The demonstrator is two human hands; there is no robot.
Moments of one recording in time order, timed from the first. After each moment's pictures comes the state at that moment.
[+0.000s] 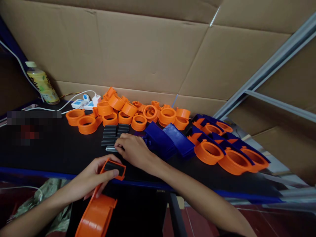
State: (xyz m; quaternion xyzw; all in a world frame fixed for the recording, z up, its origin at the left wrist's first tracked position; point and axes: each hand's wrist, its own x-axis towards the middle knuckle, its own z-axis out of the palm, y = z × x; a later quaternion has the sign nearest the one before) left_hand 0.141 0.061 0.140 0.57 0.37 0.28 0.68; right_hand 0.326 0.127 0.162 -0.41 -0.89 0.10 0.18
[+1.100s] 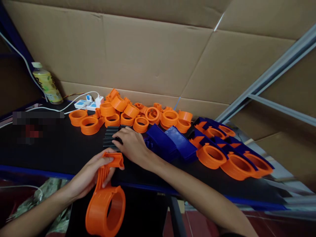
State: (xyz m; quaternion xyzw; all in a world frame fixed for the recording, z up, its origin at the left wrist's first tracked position) left_hand 0.144 0.069 0.132 0.44 0.32 0.40 0.74; right_hand 0.310 0.150 0.152 -0.40 -0.88 0.04 0.27
